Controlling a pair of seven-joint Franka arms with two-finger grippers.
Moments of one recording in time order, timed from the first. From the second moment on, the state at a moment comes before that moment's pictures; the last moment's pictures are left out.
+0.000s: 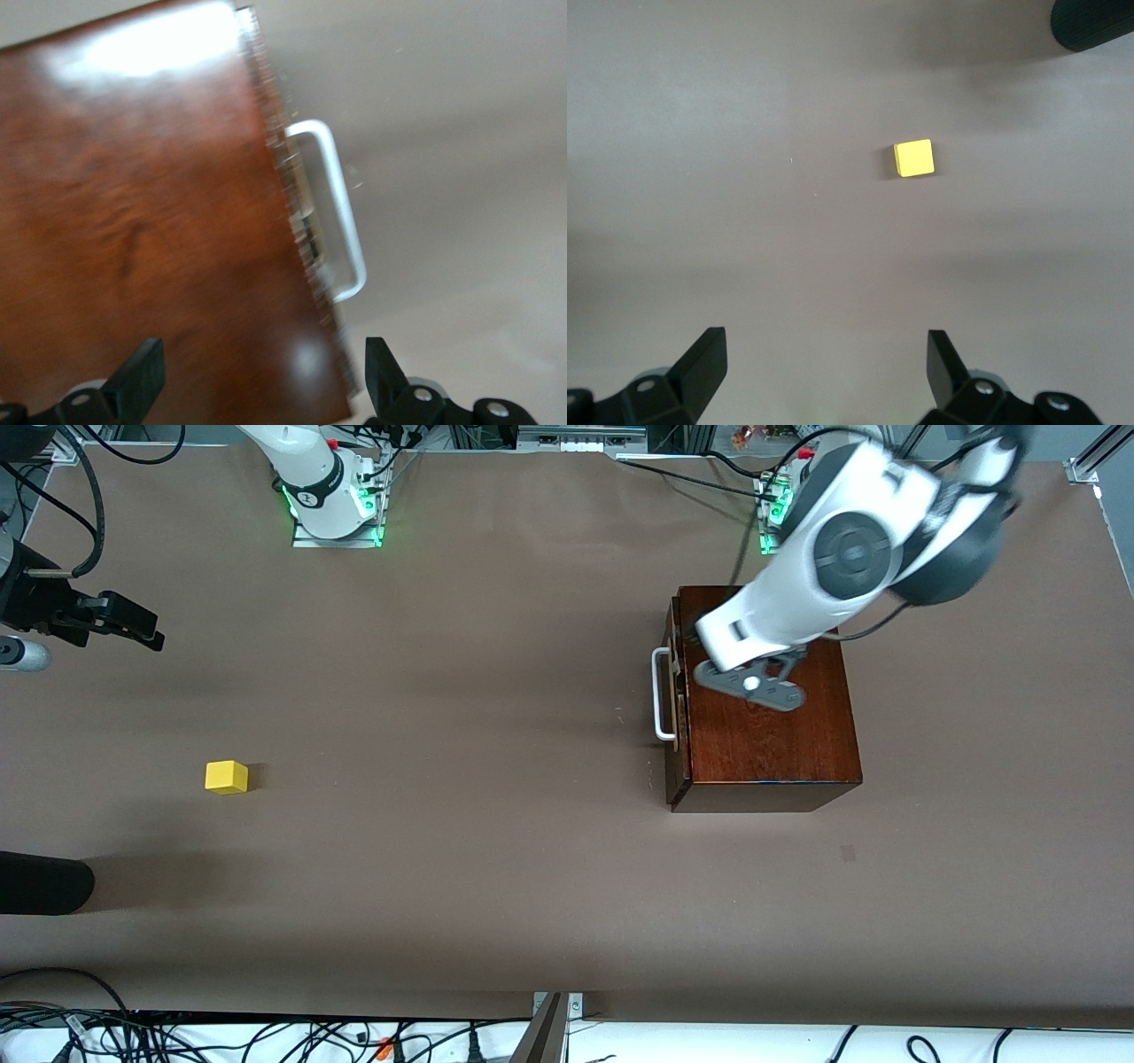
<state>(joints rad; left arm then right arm) -0.14 0.27 -0.40 -1.64 -0.07 1.69 -0.28 0.00 0.02 -0.01 -1.60 0.00 1.56 0.04</state>
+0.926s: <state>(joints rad) -0.42 0.51 -0.41 -1.62 0.36 1.82 -0.77 0.00 0.02 -0.01 -1.60 0.00 1.56 0.04</state>
